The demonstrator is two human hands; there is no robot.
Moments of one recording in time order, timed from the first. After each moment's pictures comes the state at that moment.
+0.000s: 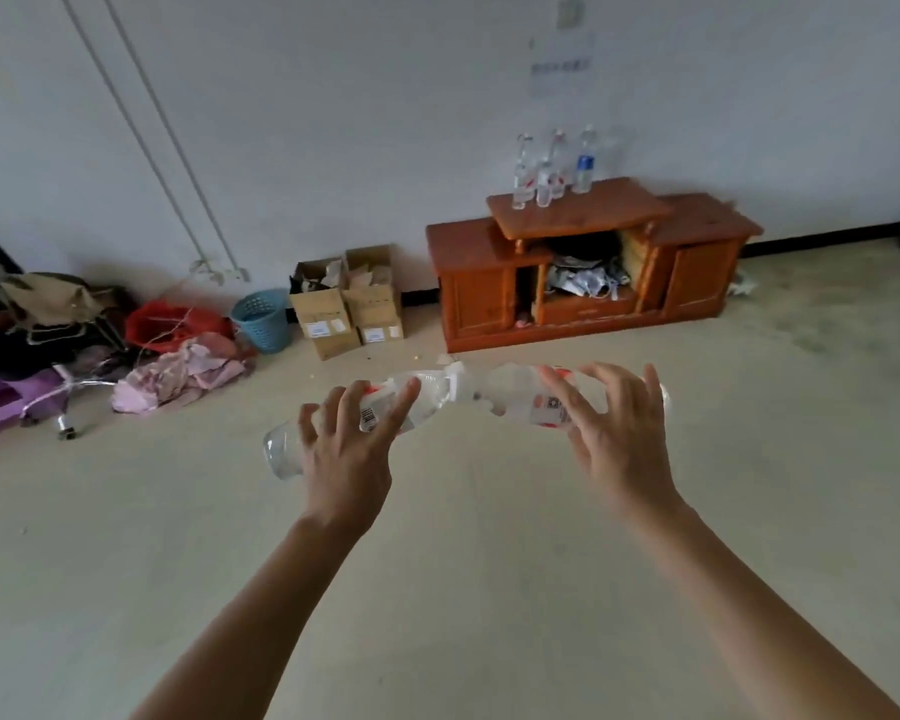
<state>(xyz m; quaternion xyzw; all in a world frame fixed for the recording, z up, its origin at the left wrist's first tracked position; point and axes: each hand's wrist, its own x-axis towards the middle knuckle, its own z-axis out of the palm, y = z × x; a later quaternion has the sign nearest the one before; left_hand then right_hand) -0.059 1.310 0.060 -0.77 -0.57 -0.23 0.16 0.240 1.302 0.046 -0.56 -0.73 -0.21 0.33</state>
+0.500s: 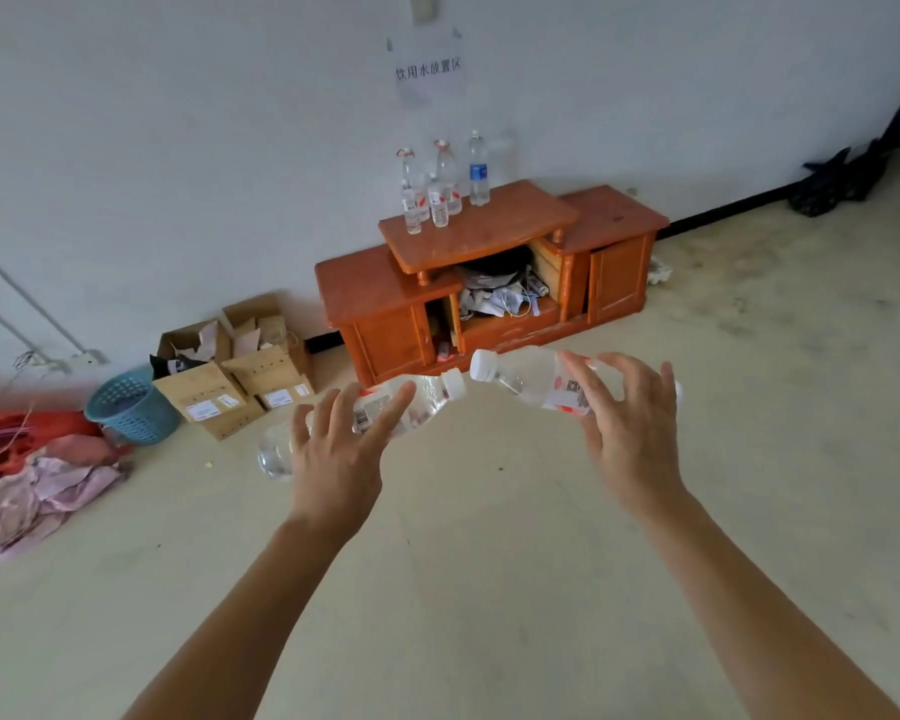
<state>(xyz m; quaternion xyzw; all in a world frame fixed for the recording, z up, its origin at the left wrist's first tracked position) 0.136 1.626 0.048 -0.84 -0.48 -0.20 0.16 0.443 1.550 0.029 -0.69 -0.62 -0.20 0.33</state>
